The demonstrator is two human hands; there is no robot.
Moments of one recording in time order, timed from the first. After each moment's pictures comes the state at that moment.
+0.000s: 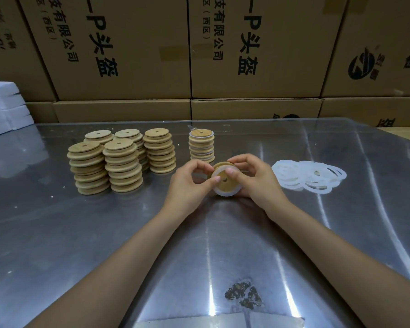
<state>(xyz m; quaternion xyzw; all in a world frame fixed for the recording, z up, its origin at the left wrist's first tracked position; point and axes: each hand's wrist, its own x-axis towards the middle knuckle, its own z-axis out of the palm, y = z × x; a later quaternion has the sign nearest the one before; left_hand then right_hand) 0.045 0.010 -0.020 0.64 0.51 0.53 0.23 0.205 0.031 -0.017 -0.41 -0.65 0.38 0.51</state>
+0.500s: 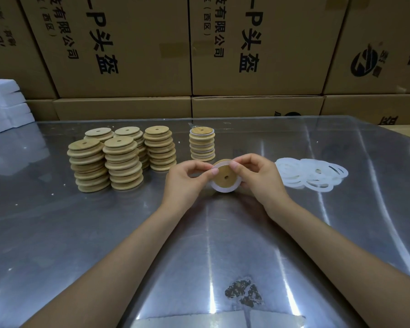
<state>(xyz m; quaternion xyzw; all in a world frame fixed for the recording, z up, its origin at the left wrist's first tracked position) 0.045 0.007 -0.017 0.58 0.52 0.57 0.27 0.203 0.031 -0.017 -0.42 -0.61 0.39 0.55</state>
